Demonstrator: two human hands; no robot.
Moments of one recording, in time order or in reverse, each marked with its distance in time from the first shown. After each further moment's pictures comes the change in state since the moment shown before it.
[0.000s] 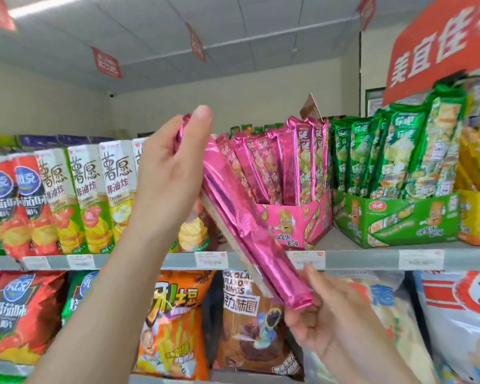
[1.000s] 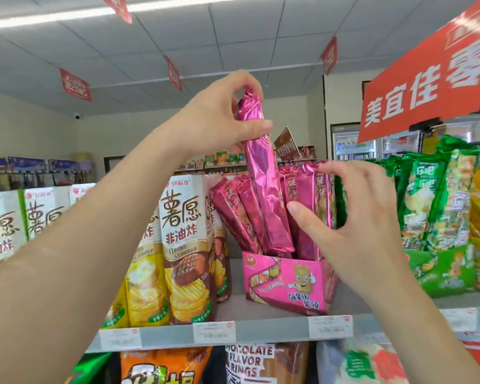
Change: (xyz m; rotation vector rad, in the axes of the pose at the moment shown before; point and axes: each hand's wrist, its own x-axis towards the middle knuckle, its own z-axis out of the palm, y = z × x) left_hand 0.161 -0.019 0.027 0.166 -0.583 0.207; right_hand 0.100 -0.098 0.033 -1.425 0.592 -1.085
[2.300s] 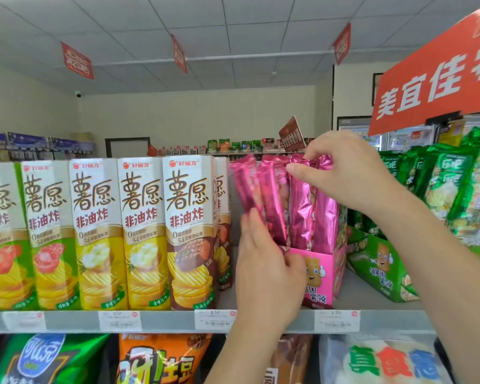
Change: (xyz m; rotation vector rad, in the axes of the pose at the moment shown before) left_hand -0.135 -0.026 0.174 0.058 0.258 -0.457; right_hand 0.080 0.016 0.021 -0.209 -0.436 -0.038
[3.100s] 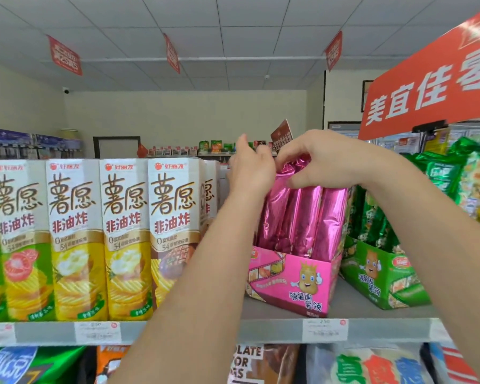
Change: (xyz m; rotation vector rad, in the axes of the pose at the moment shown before) left_hand 0.146 0.046 -0.014 -0.403 0.060 -0.178; right_hand 0.044 0.006 -0.013 0.002 -0.416 -0.178
